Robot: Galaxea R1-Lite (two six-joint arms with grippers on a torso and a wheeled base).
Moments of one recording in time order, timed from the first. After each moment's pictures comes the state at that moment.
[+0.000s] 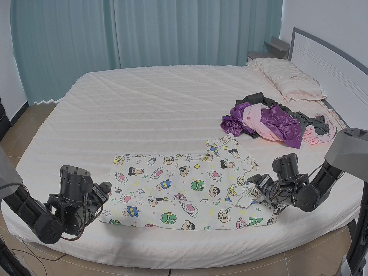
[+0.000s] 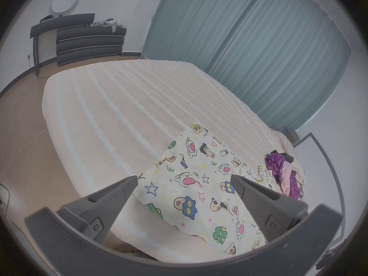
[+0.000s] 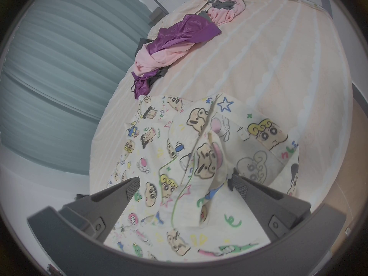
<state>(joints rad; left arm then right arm) -0.36 1.81 -0.36 -0.79 0.41 -0.95 0.35 2.17 -0.71 -0.72 -0.10 1.08</state>
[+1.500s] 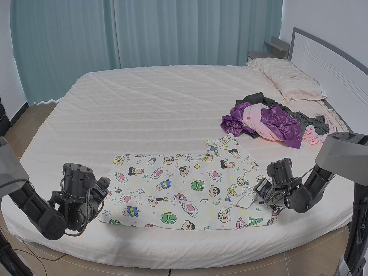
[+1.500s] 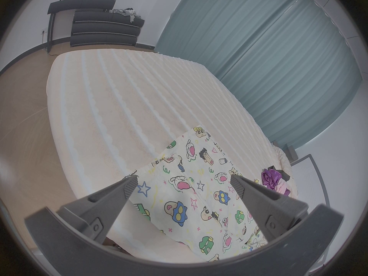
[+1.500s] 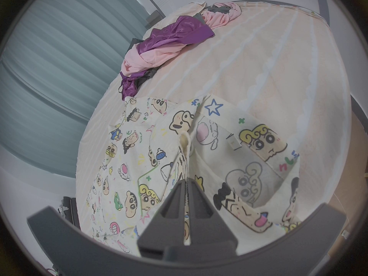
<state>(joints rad) -0.34 1.86 -0.40 -0.80 0.40 -1.11 0.34 2.26 -0.76 -0.71 -0.19 1.05</state>
